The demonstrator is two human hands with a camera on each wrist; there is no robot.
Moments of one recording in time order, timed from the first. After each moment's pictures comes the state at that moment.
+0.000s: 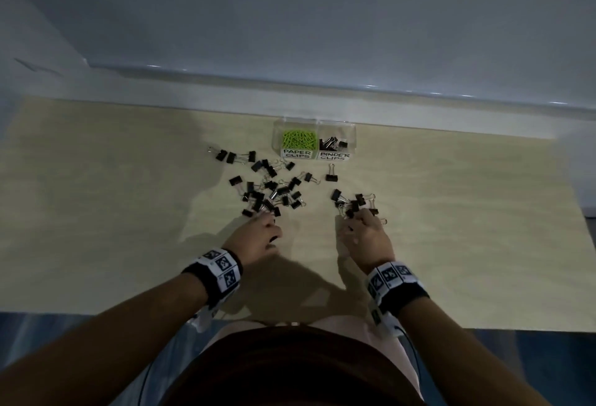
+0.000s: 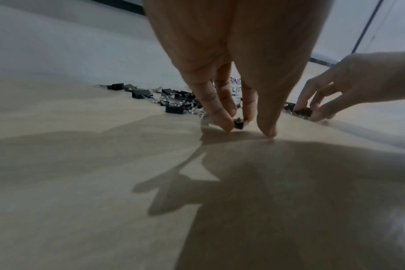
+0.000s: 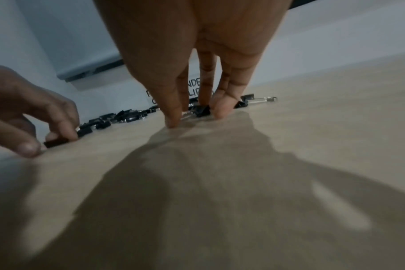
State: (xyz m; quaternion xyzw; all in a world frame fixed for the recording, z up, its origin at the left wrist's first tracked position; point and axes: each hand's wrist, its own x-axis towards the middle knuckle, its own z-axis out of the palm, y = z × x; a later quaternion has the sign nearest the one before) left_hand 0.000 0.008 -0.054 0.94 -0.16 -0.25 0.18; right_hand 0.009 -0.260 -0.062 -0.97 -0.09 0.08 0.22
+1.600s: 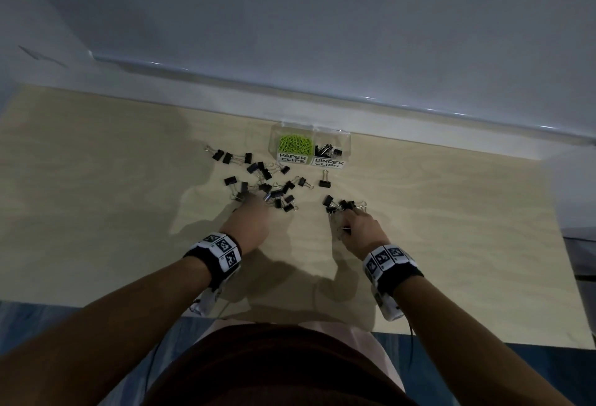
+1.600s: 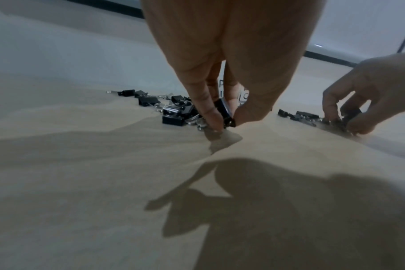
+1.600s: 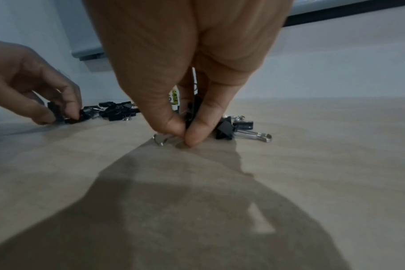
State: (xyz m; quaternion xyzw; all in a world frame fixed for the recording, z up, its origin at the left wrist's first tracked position) left_hand 0.020 -0.006 -0.043 0.96 -0.04 -0.19 0.20; right_hand 0.051 -0.262 -0.027 -0.96 -0.10 0.24 0.12
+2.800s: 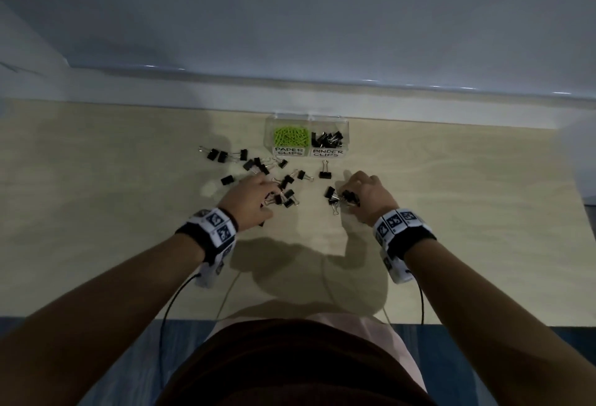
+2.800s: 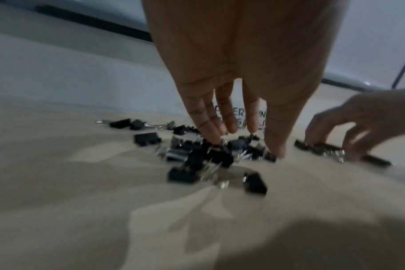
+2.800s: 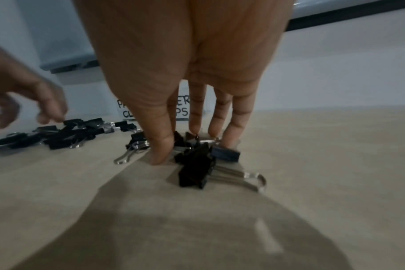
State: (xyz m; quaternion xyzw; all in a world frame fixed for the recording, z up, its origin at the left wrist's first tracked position) left_hand 0.061 0.001 -0.010 0.94 -0.09 -0.23 0.22; right_hand 0.098 -0.274 -0.033 -0.95 -0.14 0.24 0.12
